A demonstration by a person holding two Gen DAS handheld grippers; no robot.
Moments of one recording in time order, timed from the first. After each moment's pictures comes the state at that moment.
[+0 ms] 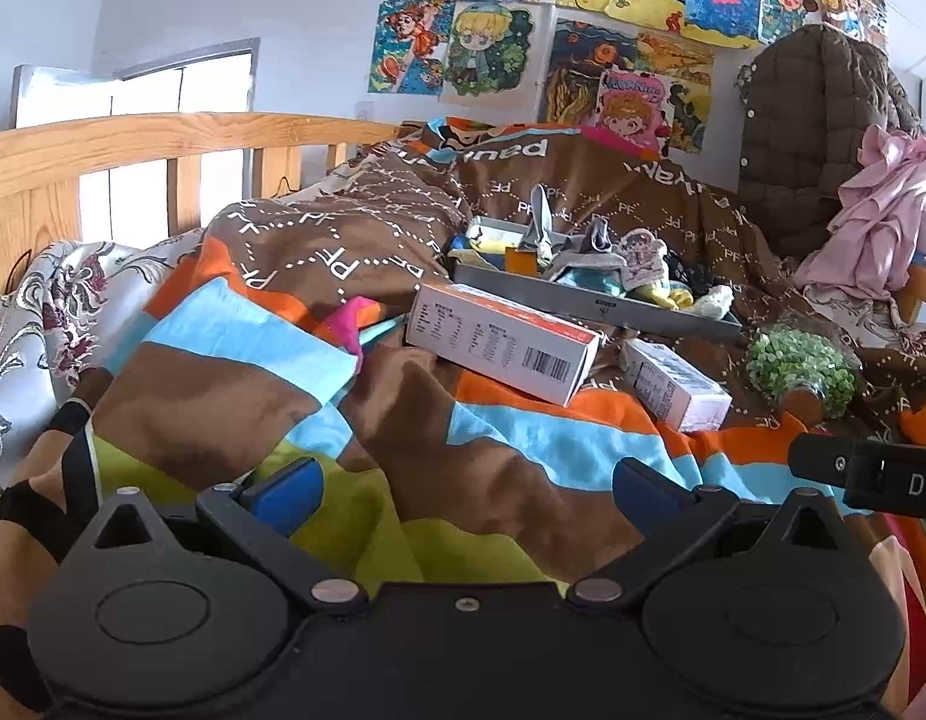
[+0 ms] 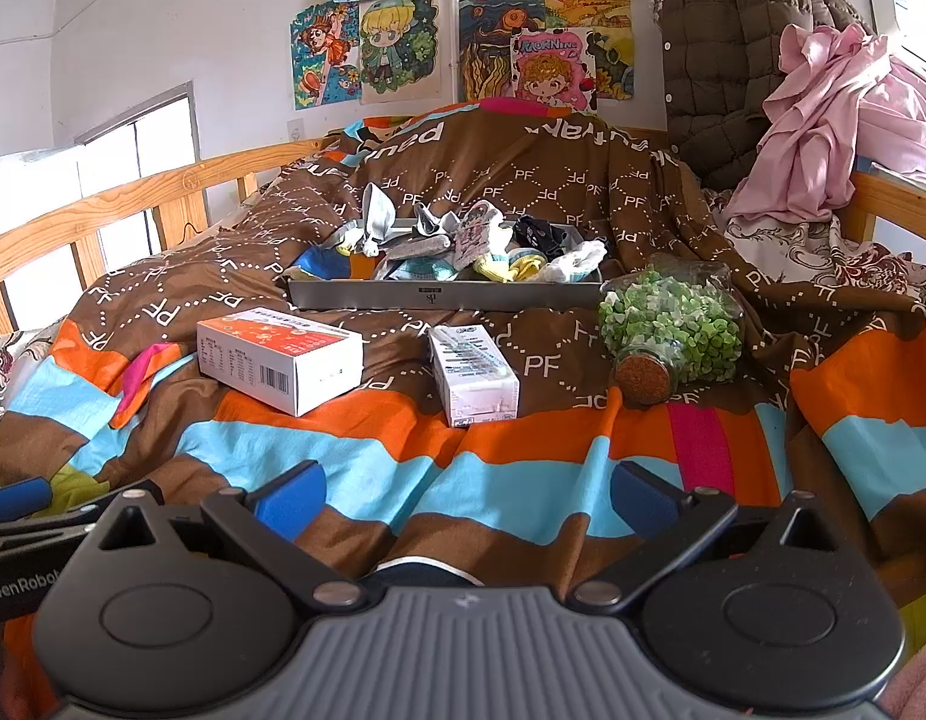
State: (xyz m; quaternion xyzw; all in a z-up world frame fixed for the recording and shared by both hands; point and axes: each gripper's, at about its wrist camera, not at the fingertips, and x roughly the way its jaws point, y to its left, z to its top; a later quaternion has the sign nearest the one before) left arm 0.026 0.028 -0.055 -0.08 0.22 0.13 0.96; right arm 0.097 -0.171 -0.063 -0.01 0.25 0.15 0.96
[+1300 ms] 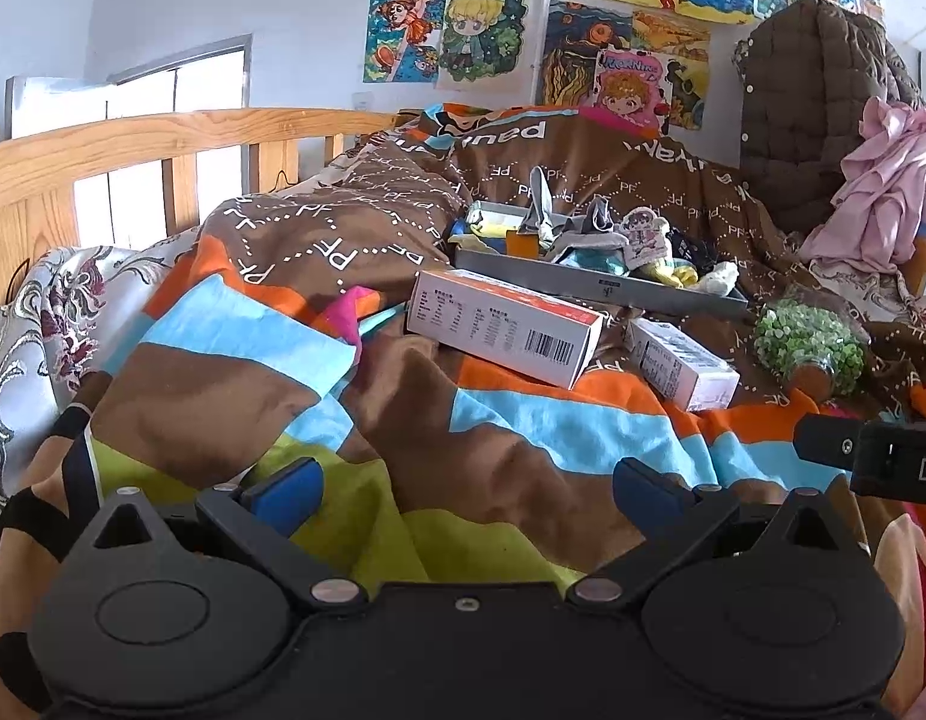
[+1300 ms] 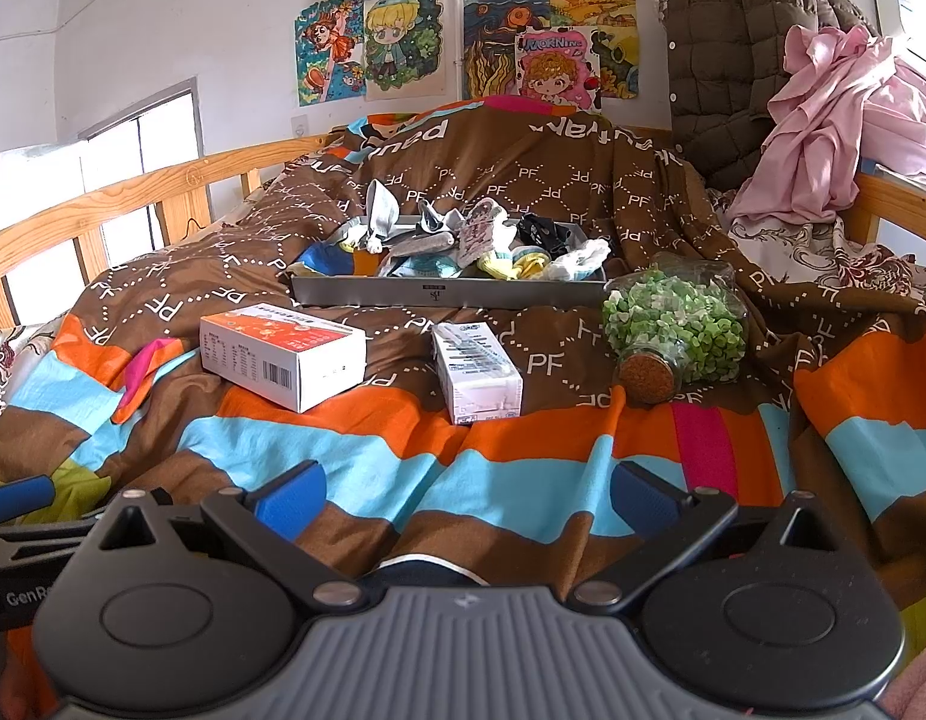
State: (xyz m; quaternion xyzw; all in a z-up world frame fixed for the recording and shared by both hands) left arm 0.030 0.024 -0.055 -0.07 0.24 0.14 0.96; right arm 0.095 -0.169 -0.061 -0.01 0.25 0.15 0.96
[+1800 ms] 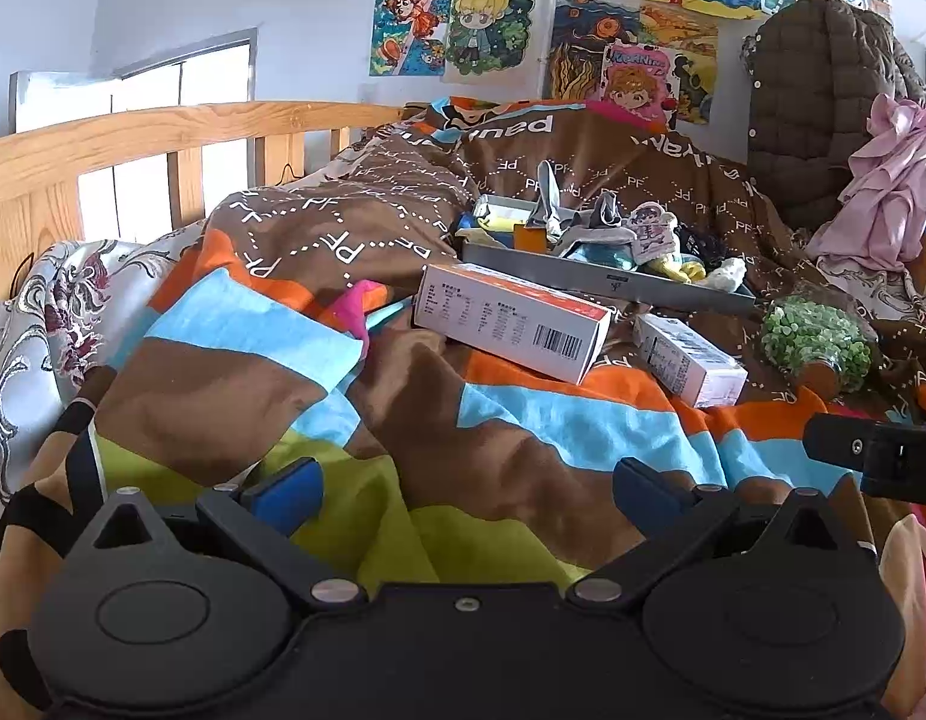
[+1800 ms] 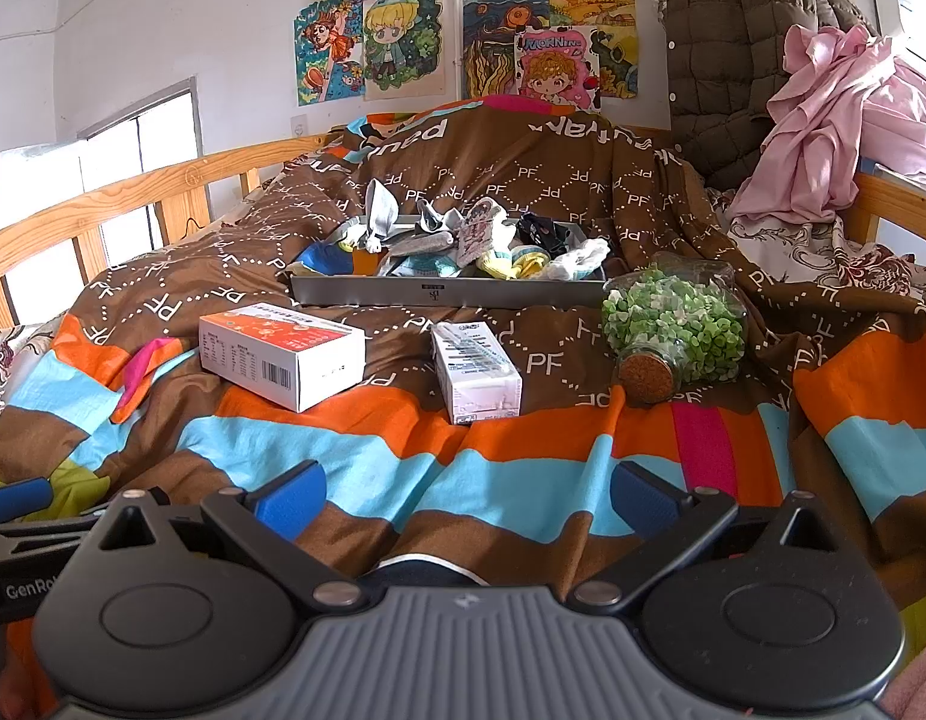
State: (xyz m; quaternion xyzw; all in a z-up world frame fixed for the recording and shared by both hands) left arm 0.031 0.026 -0.055 -0.07 0.25 0.14 0.96; right arm 0.095 -0.169 -0.061 -0.01 0.25 0.15 0.96
